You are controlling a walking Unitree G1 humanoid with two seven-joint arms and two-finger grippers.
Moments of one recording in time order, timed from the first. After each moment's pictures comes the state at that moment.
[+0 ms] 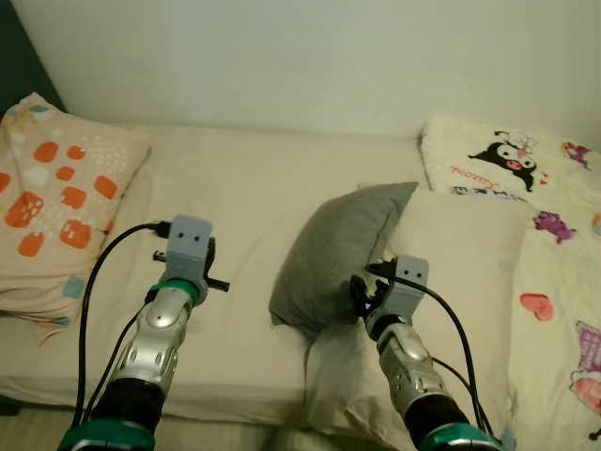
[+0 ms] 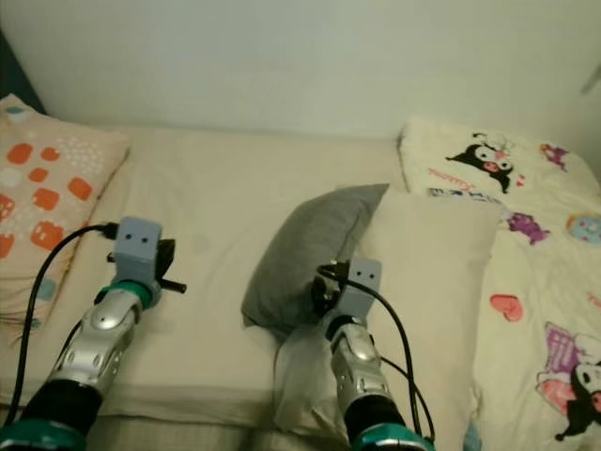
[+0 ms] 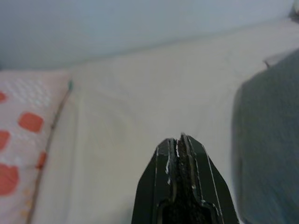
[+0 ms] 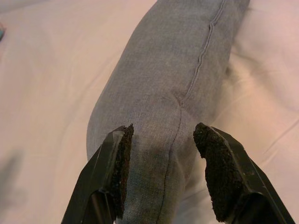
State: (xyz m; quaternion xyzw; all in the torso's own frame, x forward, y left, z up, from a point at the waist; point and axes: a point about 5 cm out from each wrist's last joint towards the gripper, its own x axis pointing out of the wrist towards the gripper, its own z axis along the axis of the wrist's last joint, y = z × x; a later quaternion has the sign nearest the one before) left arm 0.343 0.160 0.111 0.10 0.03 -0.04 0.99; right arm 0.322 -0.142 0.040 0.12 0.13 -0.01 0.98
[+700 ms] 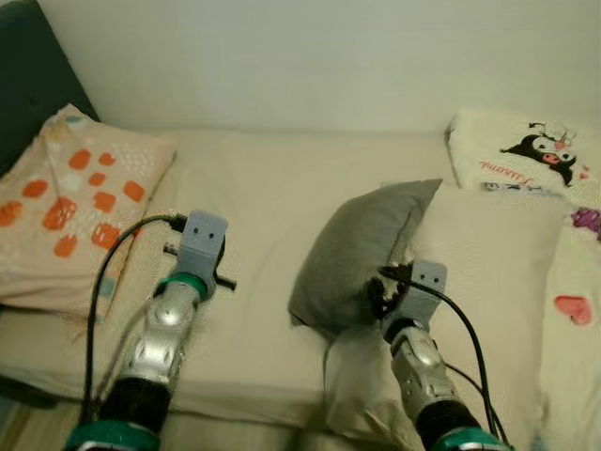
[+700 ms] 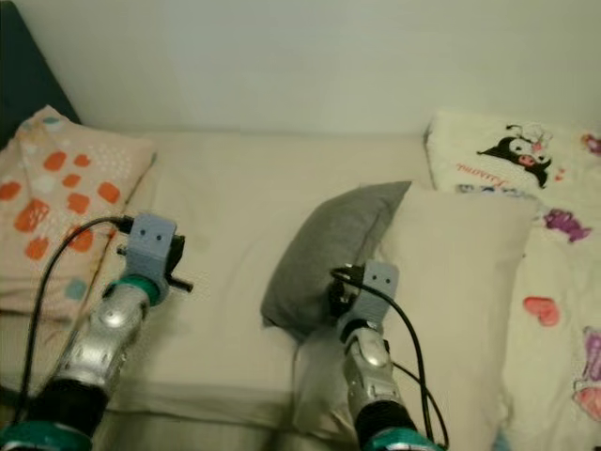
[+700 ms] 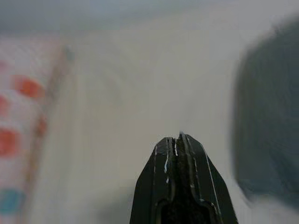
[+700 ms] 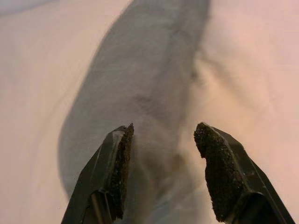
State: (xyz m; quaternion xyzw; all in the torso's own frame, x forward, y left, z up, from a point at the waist) left arm 0.326 0.147 0.067 0.08 0.10 -0.04 0.99; right arm 0.318 -0.161 0.038 0.11 0.11 -0.10 0.98
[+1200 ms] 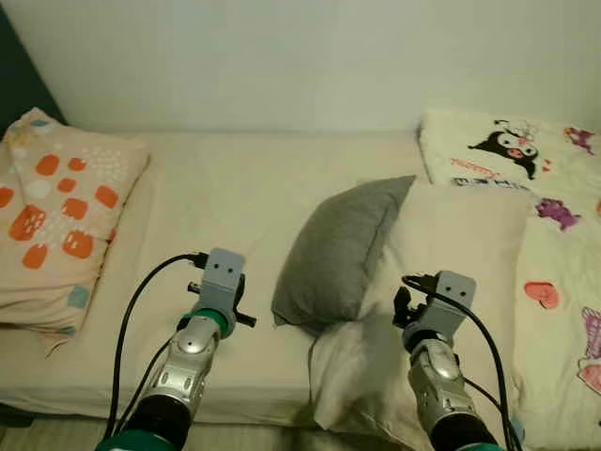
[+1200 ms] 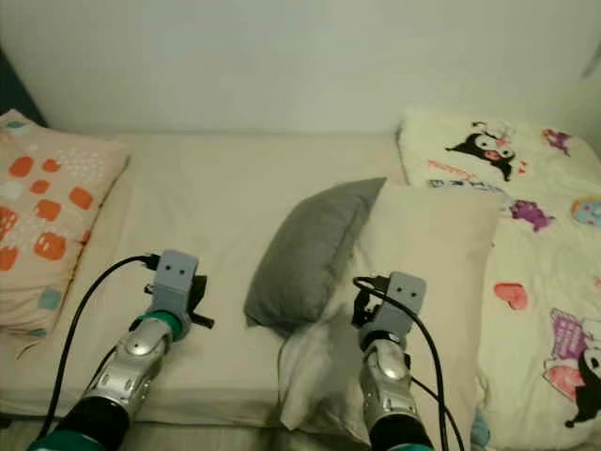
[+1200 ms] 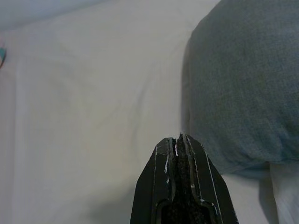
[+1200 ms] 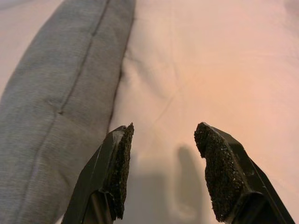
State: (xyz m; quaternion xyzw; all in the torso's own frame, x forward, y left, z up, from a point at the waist) left arm 0.321 0.127 0.053 0.10 0.12 -0.10 0.98; right arm 0.301 -0.188 0.029 0.11 0.11 -0.15 0.98
